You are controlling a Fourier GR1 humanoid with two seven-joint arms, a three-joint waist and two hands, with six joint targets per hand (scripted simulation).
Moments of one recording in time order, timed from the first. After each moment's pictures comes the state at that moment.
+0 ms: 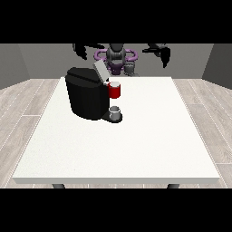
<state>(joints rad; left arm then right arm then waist) -0.39 0.01 0.25 -1.10 -0.09 -0.30 -0.13 -0.33 -0.17 -0.07 -1.35 -0.06 0.03 0.02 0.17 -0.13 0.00</state>
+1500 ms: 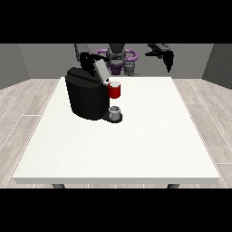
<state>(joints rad) -0.27 0.09 0.19 -1.39 0.03 -0.22 -0.05 -0.64 -0.16 -0.09 -1.06 0.01 0.06 -0.08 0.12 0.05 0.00</state>
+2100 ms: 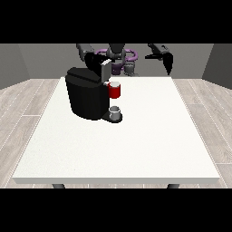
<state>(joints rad) -0.25 0.10 0.17 -1.36 0.02 -0.18 -0.09 -0.71 -0.13 -0.06 -1.02 0.05 0.06 -0.06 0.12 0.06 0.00</state>
